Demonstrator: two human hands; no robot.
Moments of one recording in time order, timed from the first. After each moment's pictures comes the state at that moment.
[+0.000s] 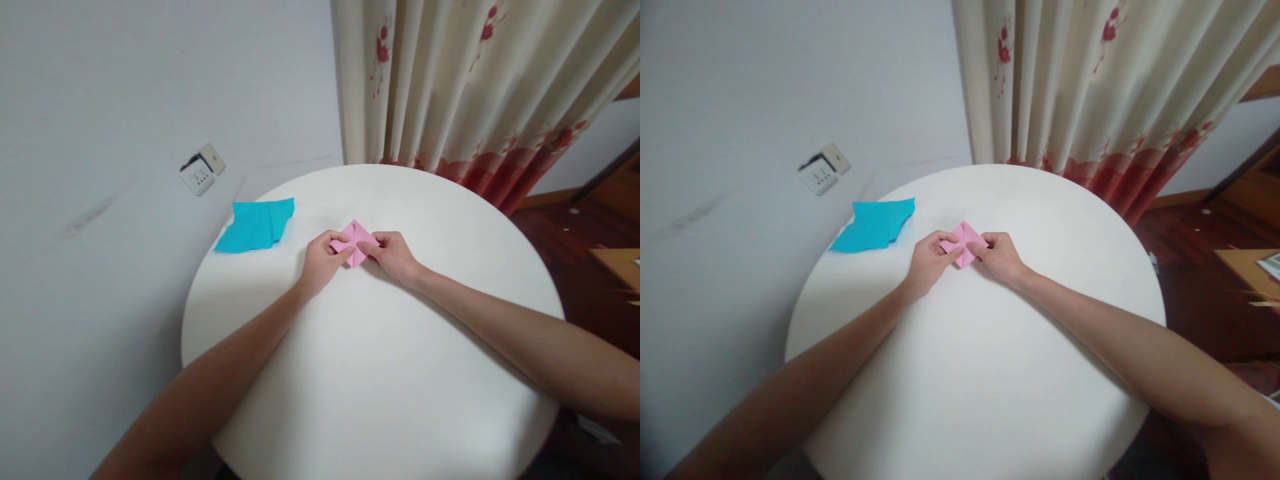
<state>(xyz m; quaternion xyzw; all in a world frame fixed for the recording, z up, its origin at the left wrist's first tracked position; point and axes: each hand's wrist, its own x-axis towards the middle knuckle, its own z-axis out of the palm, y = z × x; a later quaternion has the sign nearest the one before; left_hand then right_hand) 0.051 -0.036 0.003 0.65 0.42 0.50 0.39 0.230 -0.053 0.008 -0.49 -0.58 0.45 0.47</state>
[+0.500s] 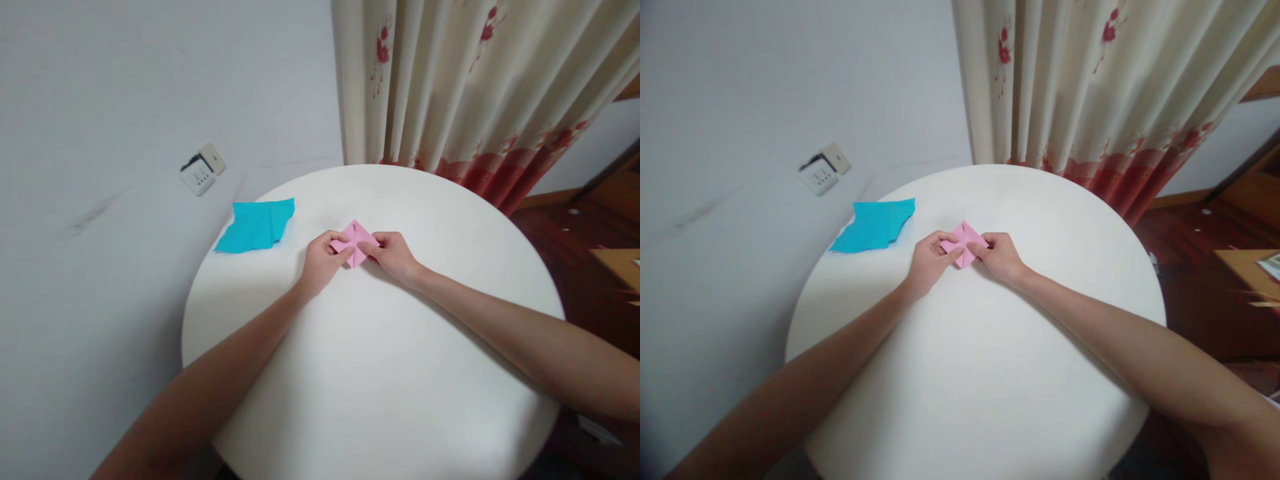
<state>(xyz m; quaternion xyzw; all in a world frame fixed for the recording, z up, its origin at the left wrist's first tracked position) 0.050 -0.033 -0.001 0.66 0.41 0.50 0.38 0.230 -0.053 0.007 -0.49 -0.58 0.45 0.47</state>
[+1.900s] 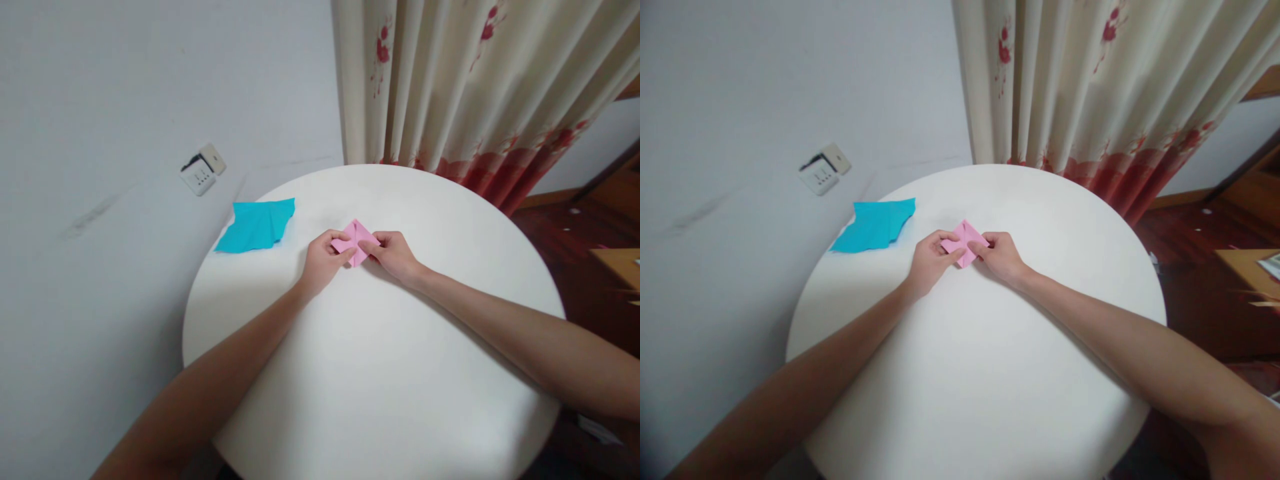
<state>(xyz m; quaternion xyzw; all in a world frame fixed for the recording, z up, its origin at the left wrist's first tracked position) 0.051 -0.035 0.001 0.66 0.41 0.49 0.40 0.230 -0.054 0.009 -0.49 -0.58 0.45 0.47</state>
